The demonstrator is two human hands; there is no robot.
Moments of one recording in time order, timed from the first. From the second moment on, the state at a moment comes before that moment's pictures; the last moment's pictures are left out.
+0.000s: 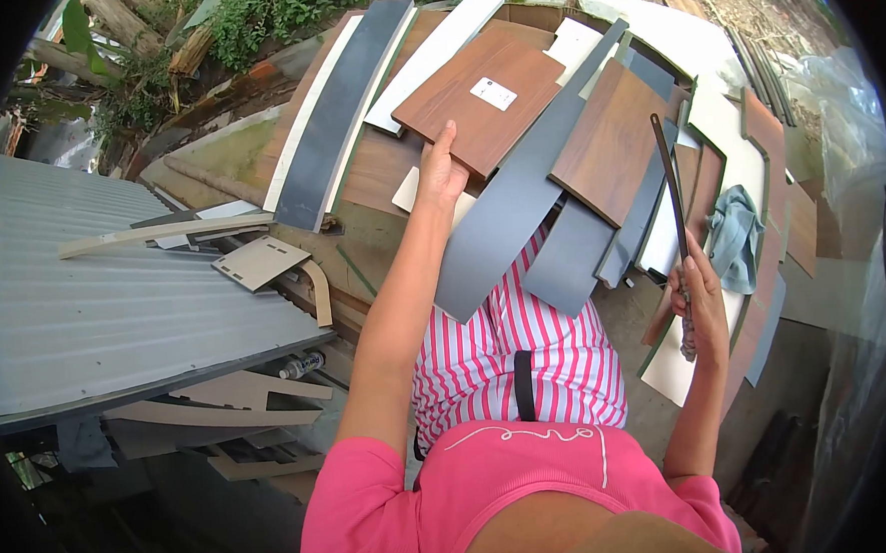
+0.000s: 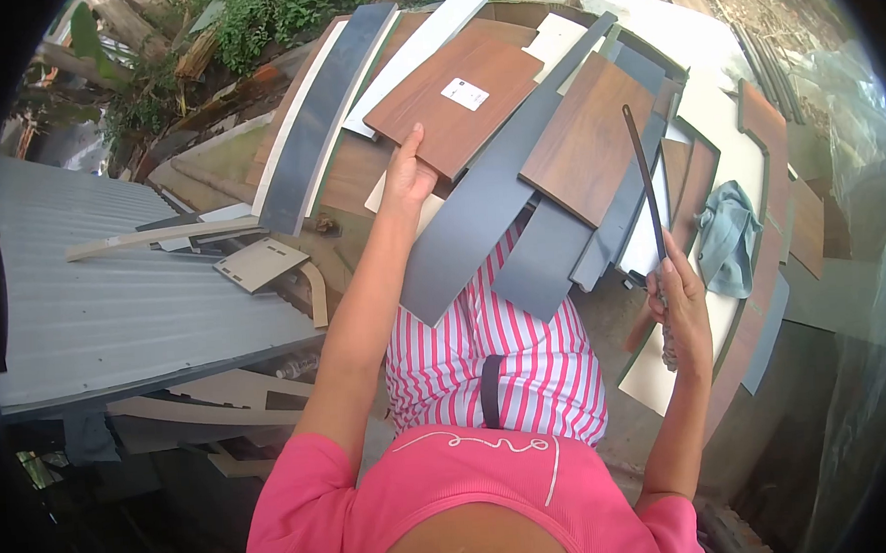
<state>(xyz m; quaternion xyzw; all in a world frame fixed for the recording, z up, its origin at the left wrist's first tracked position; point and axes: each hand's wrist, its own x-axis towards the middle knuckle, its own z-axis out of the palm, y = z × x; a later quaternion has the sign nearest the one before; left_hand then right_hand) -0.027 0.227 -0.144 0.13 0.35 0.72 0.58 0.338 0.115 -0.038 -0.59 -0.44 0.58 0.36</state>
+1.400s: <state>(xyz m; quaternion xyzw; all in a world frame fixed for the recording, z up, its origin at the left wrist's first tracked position) -0.101 0.140 -0.034 0.18 0.38 0.54 0.73 0.297 0.123 -0.055 -0.56 -0.49 0.60 0.29</state>
